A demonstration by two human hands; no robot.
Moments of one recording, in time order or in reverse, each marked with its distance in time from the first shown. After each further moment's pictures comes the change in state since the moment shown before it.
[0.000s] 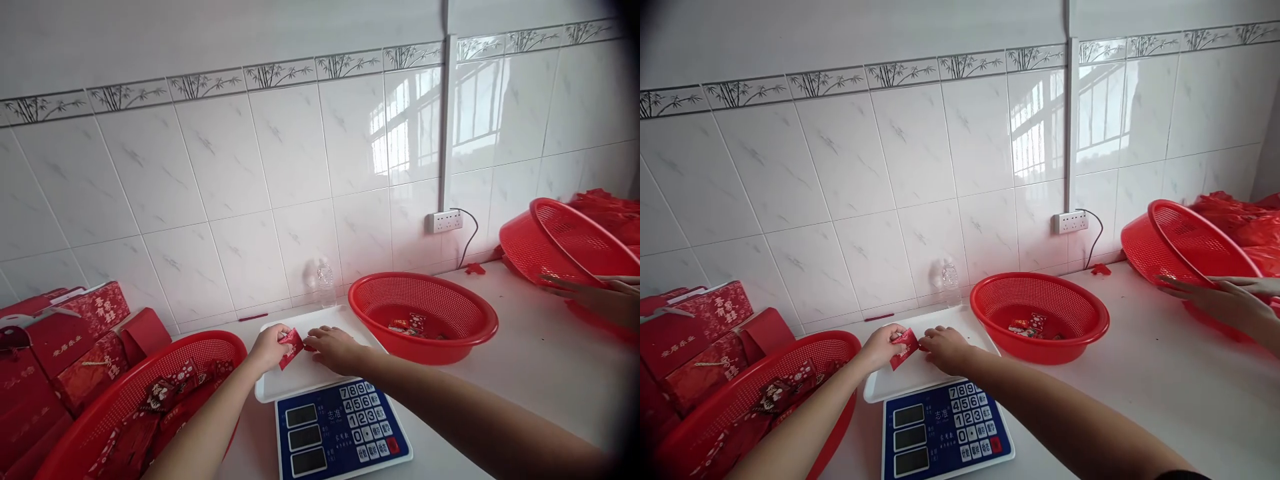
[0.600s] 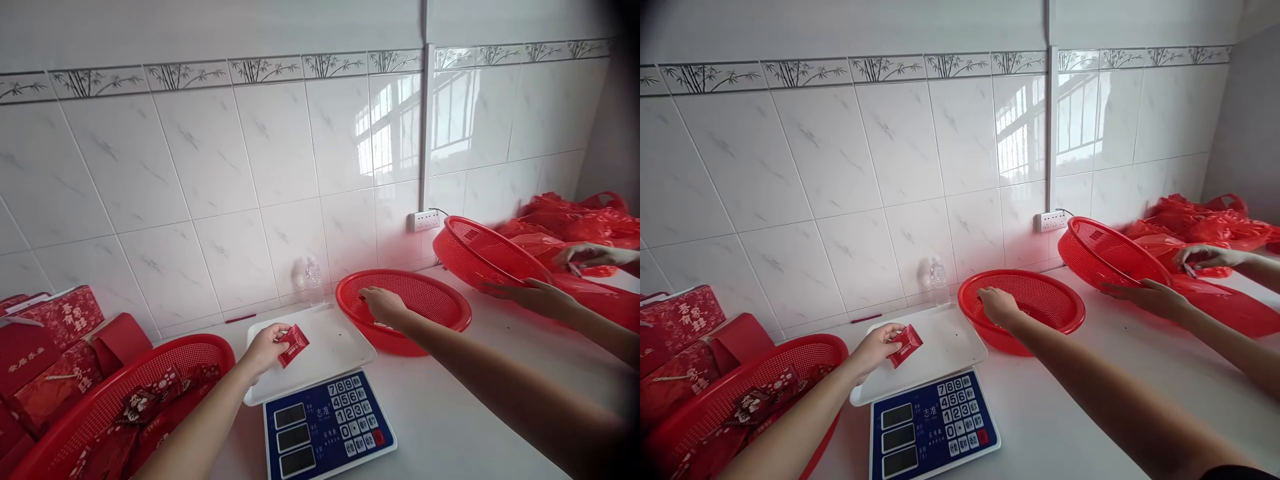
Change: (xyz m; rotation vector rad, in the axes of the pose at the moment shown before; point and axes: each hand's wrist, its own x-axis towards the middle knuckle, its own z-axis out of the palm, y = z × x) left_hand -0.016 0.028 0.008 -0.348 -0.087 -0.065; right_hand -0.055 0.106 -0.054 -0.010 0.171 0.637
